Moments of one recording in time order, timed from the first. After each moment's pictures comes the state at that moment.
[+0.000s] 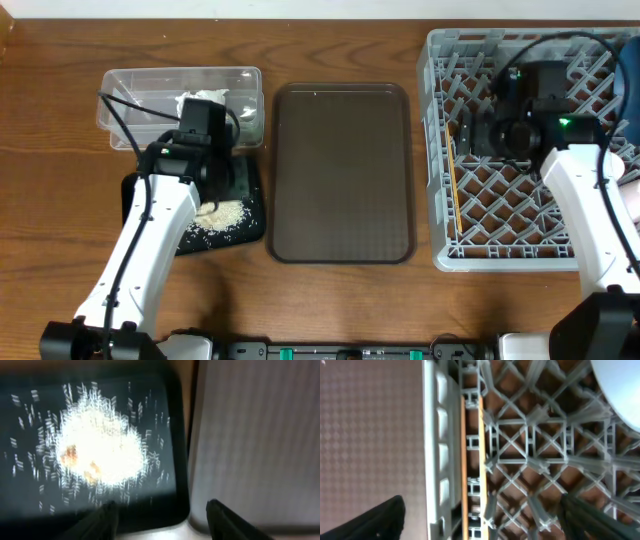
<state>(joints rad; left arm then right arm) -0.13 1.43 1.12 -1.02 0.06 -0.21 0.00 1.56 1.30 -0.86 -0.13 0.10</state>
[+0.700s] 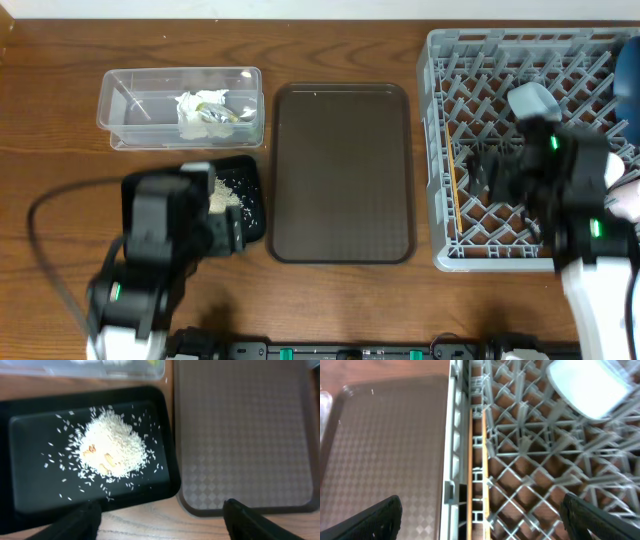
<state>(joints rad) -0.13 0.80 0.89 -1.00 0.07 -0.18 -0.02 1.04 0.95 -0.71 -0.13 0.11</state>
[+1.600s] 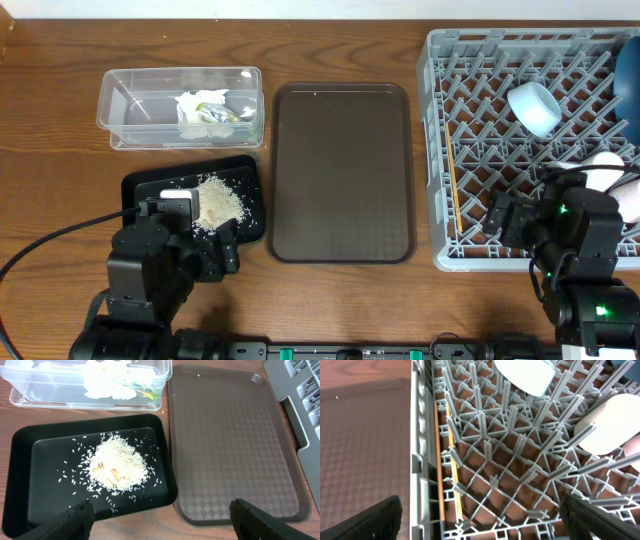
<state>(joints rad) -0.13 0.57 0.86 -1.00 0.05 -0.18 -0.02 0.74 0.81 -0.81 0.04 0.15</state>
